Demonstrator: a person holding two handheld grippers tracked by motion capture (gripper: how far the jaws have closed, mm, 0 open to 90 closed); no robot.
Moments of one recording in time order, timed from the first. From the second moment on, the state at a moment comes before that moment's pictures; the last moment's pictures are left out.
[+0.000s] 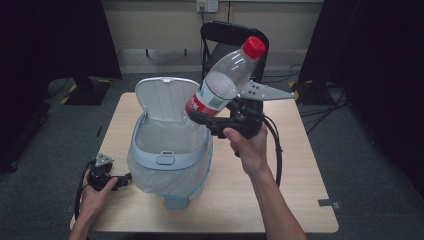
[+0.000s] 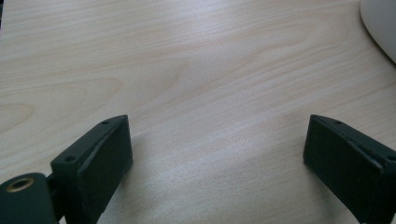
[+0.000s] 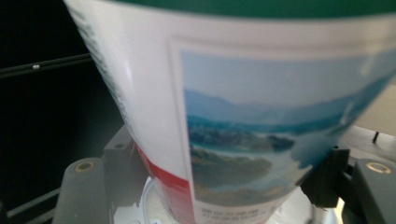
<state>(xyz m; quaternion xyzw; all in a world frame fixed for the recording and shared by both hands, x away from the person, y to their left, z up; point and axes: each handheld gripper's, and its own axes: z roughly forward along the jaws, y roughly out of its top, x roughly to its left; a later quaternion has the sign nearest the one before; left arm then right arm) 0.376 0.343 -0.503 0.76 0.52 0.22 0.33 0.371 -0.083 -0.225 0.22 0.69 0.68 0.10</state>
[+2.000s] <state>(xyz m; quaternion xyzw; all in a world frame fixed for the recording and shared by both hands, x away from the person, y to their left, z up) 0.376 0.343 -0.503 0.76 0.52 0.22 0.33 0.421 -0.105 -0.273 0.32 0.75 0.57 0.15</state>
